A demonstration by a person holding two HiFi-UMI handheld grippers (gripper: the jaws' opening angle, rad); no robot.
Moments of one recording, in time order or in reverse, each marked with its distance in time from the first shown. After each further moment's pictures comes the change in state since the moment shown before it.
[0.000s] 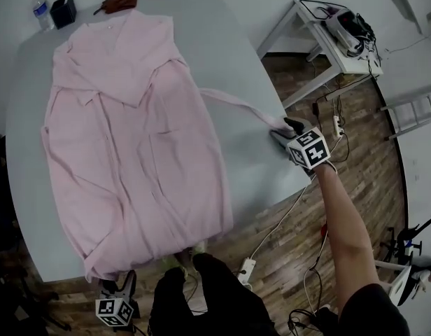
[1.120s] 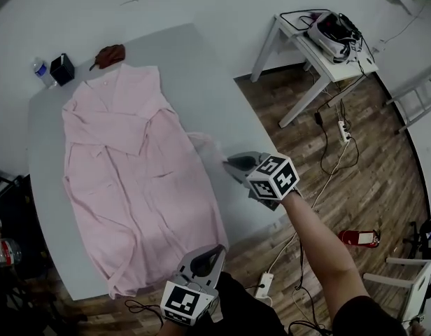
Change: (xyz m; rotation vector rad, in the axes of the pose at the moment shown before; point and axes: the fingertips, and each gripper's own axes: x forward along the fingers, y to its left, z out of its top) left arm 0.046 -0.373 0.219 0.395 -0.122 -0.608; right arm -0.043 0.119 0.140 0.234 -0.245 0.426
